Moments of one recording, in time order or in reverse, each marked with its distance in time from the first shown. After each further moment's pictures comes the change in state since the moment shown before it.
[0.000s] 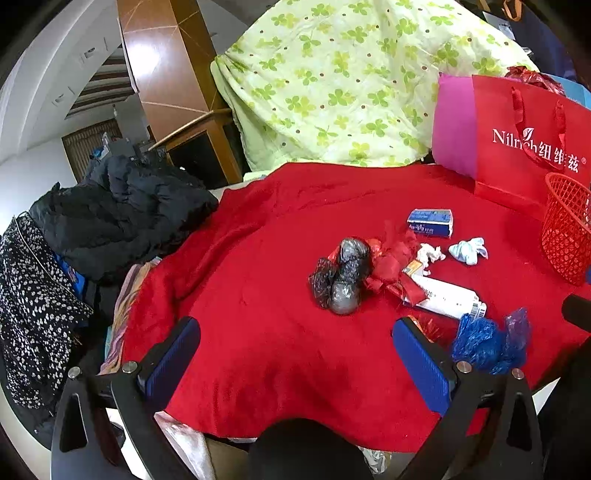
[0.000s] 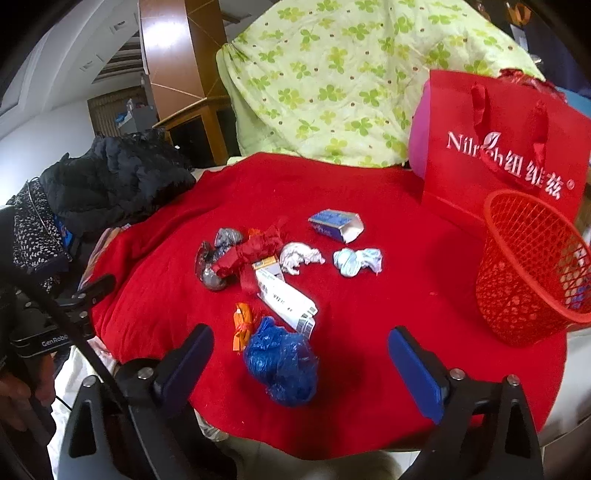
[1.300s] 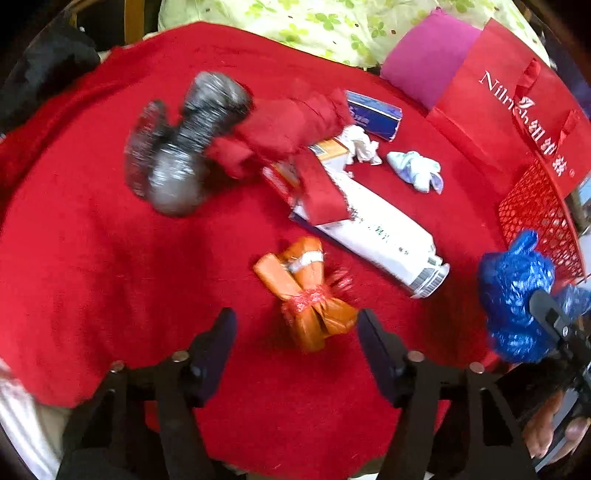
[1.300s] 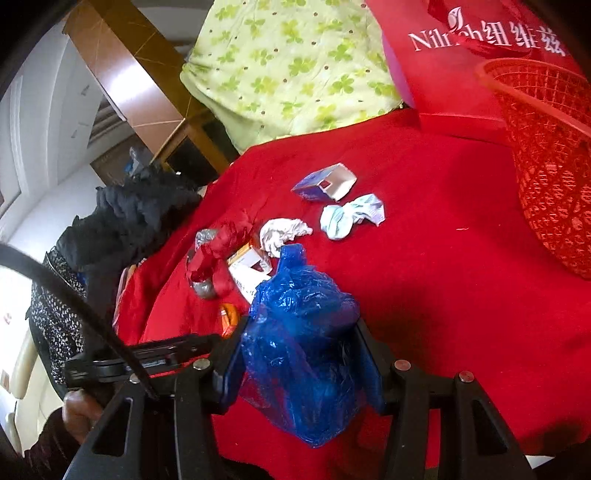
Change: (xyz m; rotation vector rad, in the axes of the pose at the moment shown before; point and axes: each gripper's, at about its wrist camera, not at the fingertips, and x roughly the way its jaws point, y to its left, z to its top) left arm 0.155 -0.085 -0.033 -0.186 0.446 -0.509; right arm 0.083 -0.089 -0.031 0.287 0.026 0.238
